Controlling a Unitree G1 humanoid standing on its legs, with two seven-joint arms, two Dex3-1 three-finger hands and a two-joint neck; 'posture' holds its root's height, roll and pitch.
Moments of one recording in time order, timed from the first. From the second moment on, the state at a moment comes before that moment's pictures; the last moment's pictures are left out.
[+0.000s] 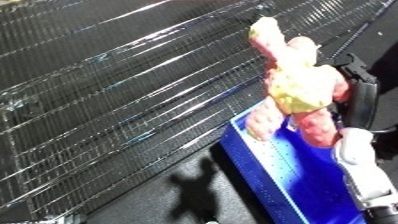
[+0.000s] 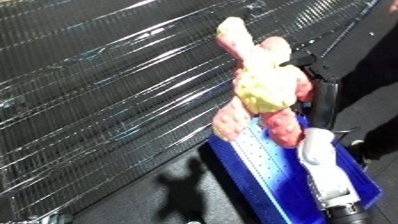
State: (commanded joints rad) left arm 0.12 0.31 -0.33 0.21 -0.52 -0.16 0.20; right arm -0.04 -0.69 -0.47 0.11 0.09 -0.20 -0.61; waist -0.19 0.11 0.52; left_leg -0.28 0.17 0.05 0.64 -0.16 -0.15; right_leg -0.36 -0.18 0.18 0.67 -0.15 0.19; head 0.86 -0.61
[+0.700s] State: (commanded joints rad) left arm 0.12 0.32 -0.32 0.22 -0.52 -0.19 0.17; right arm -0.03 -0.68 -0.61 0.34 0.35 -0.30 -0.63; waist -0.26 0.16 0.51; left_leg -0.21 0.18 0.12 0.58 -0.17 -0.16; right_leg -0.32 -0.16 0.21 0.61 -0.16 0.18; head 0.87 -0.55
